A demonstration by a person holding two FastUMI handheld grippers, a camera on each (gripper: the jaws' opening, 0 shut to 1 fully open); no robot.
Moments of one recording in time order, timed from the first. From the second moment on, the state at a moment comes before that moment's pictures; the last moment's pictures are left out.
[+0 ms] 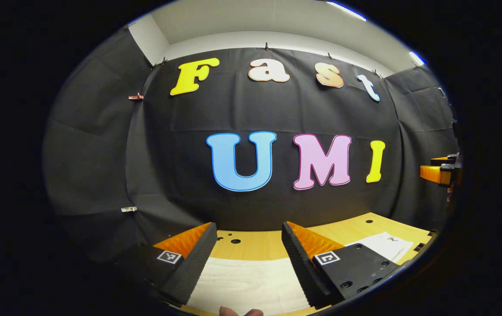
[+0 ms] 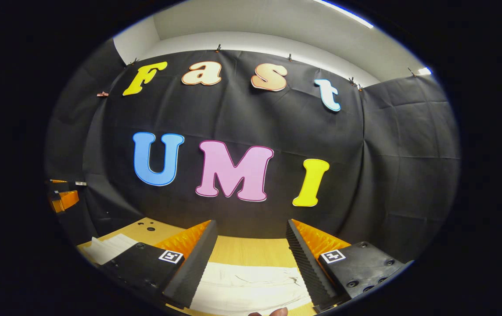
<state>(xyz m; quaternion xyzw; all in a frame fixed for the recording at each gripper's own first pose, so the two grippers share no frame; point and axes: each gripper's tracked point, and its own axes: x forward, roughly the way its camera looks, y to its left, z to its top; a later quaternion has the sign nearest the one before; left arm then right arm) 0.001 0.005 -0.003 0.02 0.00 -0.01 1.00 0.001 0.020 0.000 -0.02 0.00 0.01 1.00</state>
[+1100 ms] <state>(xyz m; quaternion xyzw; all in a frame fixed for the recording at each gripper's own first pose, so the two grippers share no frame) -0.045 0.088 -0.319 0.54 0.24 -0.25 0.76 -0.032 -0.023 -0.023 -0.06 0.04 -0.04 1.00</state>
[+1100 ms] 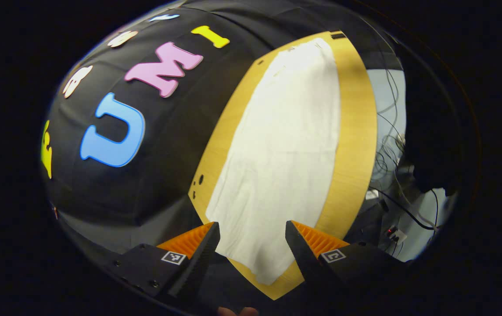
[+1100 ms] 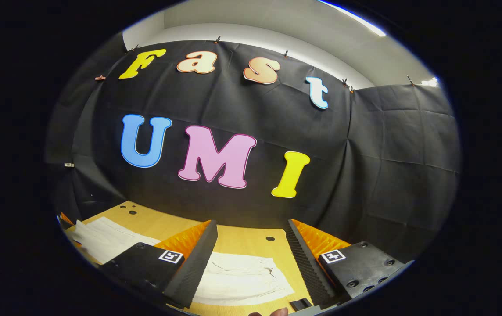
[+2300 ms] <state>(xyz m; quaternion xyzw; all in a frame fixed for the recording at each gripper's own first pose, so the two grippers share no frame) 0.017 0.130 -0.408 0.60 0.38 -0.28 0.65 -0.051 -0.099 -0.136 -0.26 0.16 -0.02 0.95</state>
